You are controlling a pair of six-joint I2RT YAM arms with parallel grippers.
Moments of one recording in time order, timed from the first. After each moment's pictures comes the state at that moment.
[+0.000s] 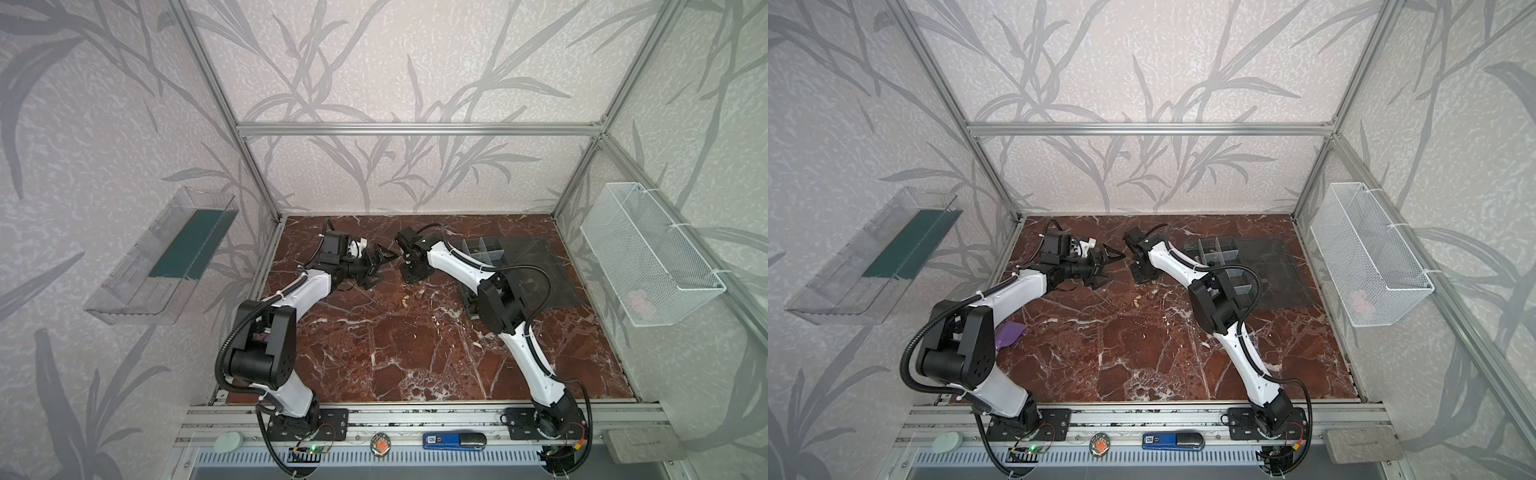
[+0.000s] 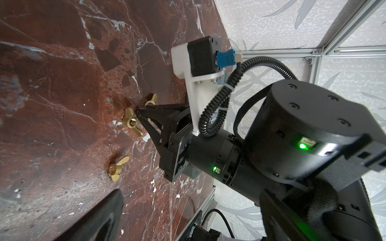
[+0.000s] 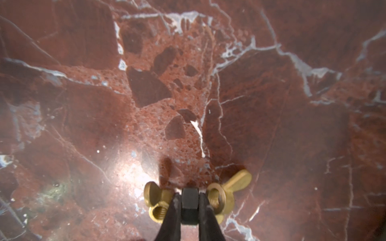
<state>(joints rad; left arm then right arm) -0.18 1.63 1.03 -0.10 0.80 -0.96 0.67 2.47 2.19 -0.99 0.06 0.28</state>
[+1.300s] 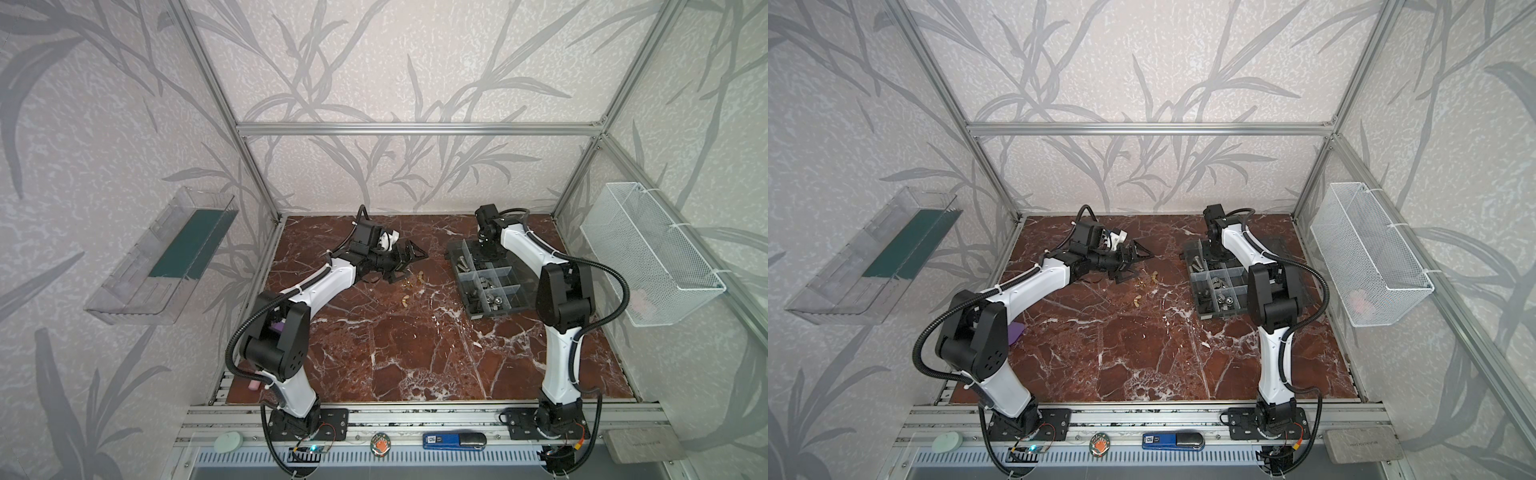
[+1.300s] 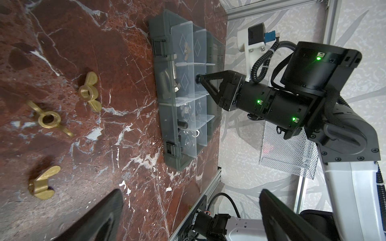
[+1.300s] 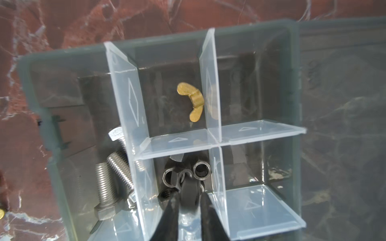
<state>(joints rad) -0.39 1.72 1.24 -0.21 0.74 -0.91 0.24 2.13 1.79 -0.90 0.13 0.21</state>
